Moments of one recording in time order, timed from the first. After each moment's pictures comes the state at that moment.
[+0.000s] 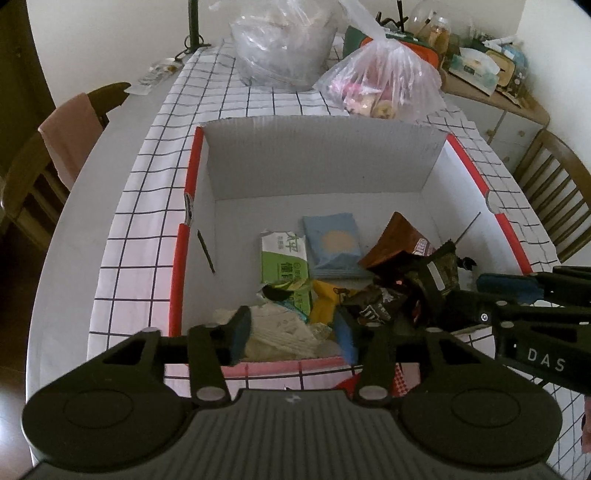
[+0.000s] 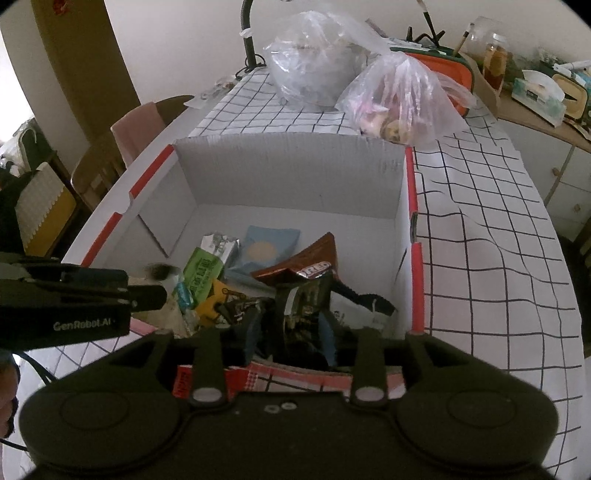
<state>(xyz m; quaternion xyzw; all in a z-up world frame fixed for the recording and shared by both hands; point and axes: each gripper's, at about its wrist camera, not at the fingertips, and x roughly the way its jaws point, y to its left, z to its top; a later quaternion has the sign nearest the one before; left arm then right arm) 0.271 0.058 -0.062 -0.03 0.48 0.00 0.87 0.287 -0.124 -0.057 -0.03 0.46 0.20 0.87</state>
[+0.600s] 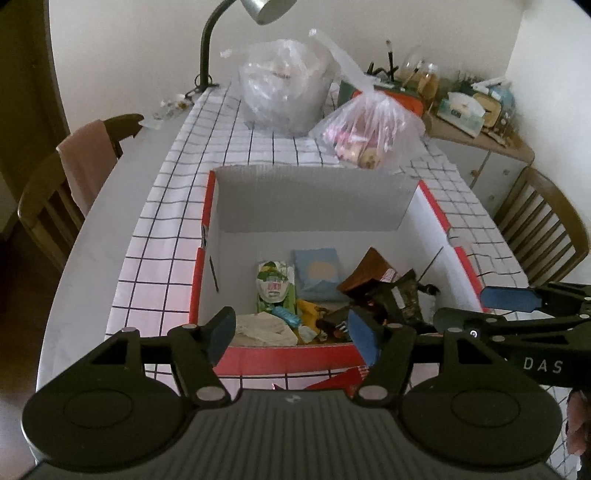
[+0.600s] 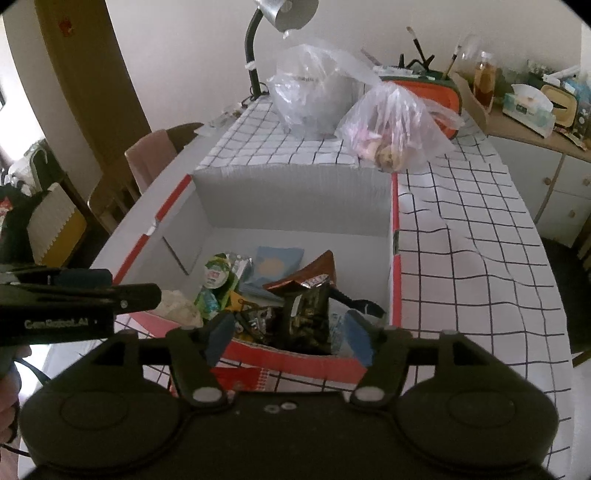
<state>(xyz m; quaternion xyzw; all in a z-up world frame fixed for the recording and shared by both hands) 0.229 0.054 -0.016 -0.05 0.42 0.00 0.90 0.260 -0.143 -0.022 -0.01 0.43 0.21 0.88</state>
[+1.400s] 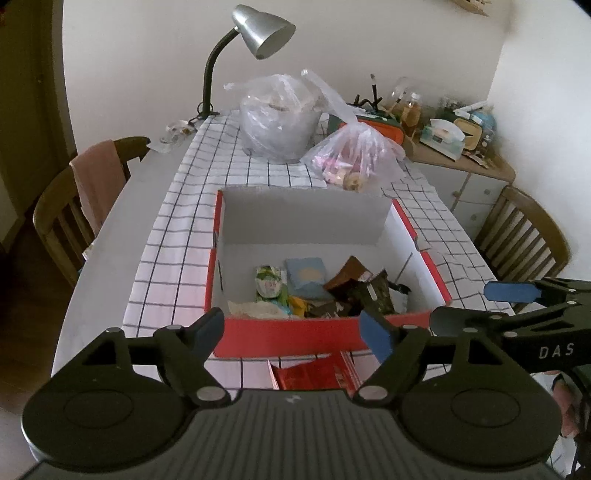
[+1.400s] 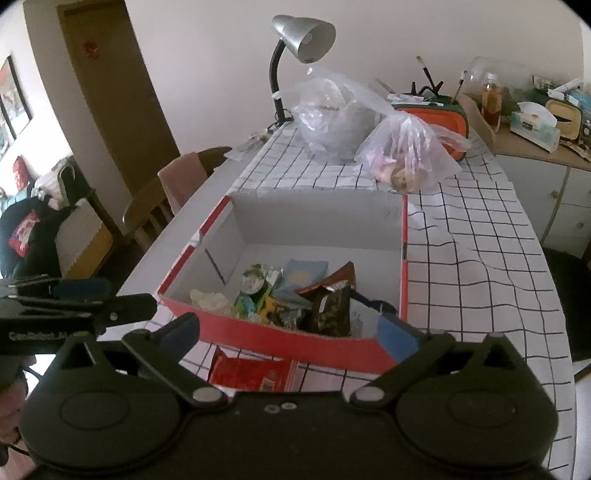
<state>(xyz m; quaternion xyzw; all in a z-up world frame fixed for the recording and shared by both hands) 0.168 0.054 0.012 -0.06 0.38 -0.01 0.92 0.218 -0.156 0.005 0.01 0.40 0.24 0.89</state>
